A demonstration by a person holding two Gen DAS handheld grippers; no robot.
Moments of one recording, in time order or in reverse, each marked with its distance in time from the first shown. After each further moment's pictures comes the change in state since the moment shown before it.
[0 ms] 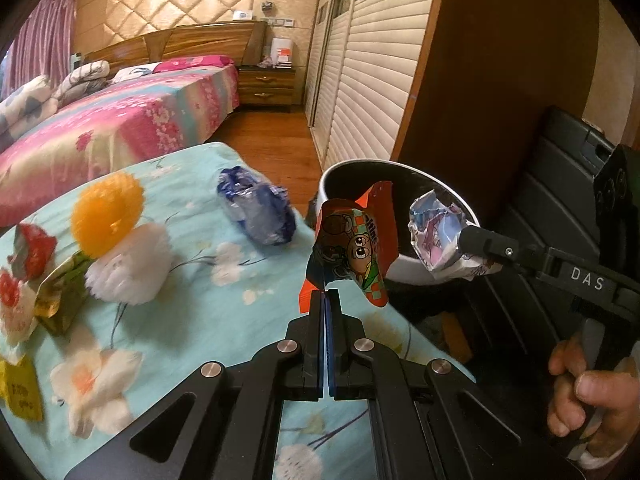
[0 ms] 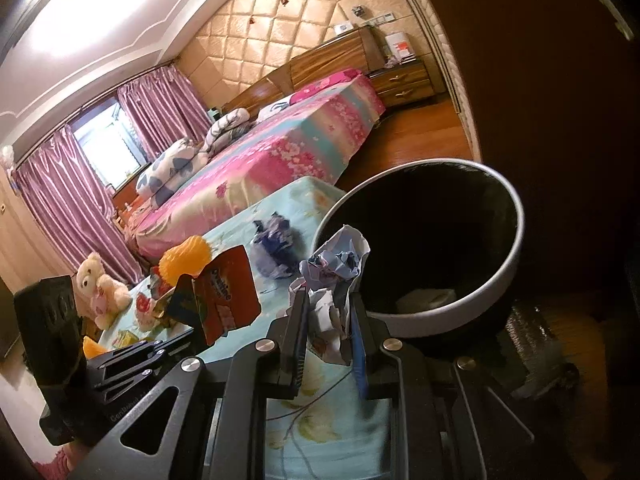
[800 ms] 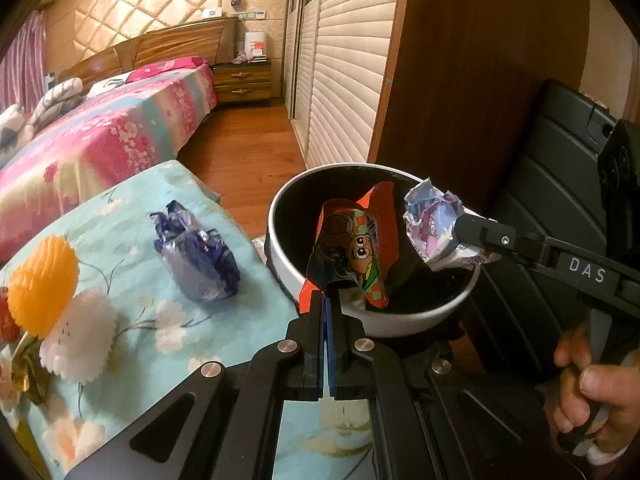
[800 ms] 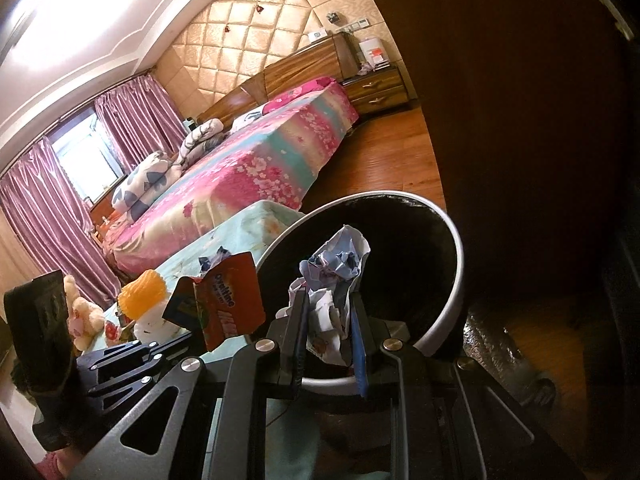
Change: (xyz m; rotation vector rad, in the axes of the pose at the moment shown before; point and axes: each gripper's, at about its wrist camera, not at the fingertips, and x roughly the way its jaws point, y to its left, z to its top) left arm 0.058 -0.028 0.037 0.092 0.043 -0.012; right arm 0.008 -0.039 0.030 0.024 -0.019 -0.077
